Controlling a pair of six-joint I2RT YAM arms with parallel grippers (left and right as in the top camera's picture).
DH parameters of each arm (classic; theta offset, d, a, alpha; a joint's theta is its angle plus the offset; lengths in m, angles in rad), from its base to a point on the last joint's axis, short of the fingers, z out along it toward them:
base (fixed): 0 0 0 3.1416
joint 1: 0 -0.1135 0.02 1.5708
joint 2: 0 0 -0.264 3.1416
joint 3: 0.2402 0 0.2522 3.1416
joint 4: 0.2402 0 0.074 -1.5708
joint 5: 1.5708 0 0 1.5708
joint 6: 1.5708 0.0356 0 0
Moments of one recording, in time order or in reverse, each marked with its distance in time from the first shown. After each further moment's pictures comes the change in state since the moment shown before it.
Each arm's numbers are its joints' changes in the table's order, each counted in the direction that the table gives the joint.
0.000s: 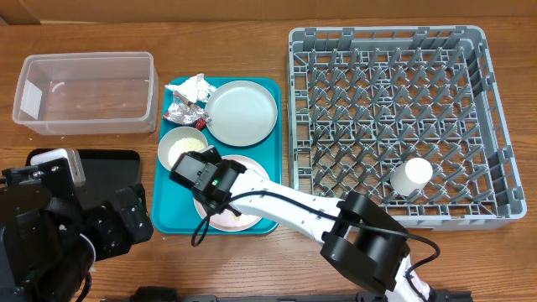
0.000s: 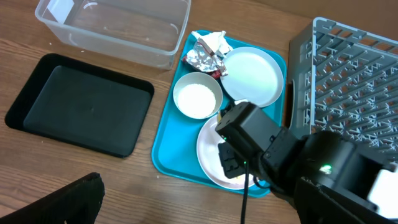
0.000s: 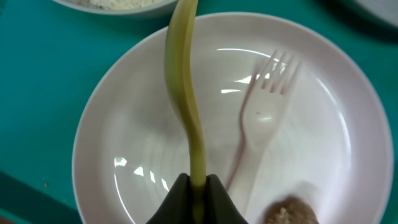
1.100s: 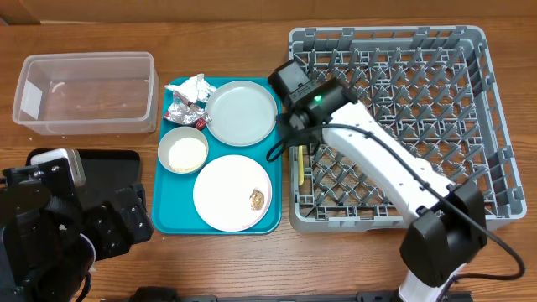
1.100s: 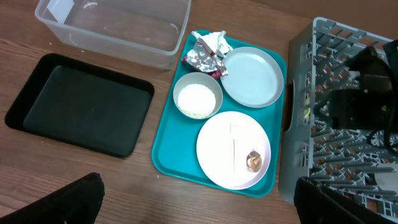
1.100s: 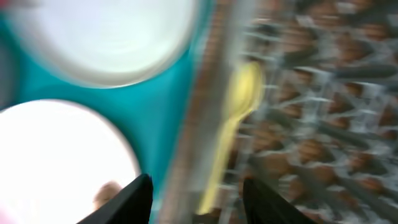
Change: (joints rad) left arm 0.000 0.000 -0.001 0.000 0.000 0.000; right arm 0.448 -0.247 -0.016 0.191 -0.107 -0.177
